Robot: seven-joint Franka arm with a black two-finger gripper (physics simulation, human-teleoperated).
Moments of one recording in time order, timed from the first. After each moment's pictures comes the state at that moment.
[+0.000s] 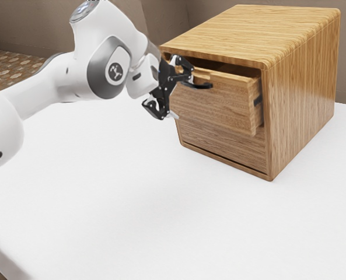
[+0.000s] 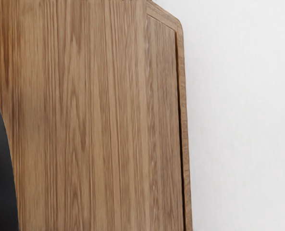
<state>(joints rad) -0.08 0.23 0.17 -1.44 -0.22 2.20 1.87</state>
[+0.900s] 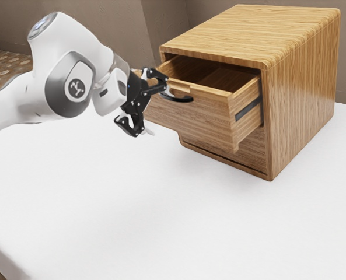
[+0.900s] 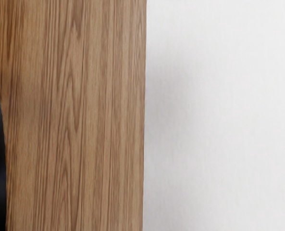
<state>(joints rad) -0.08 -0.04 0.17 -1.78 -0.24 2.26 1.87</state>
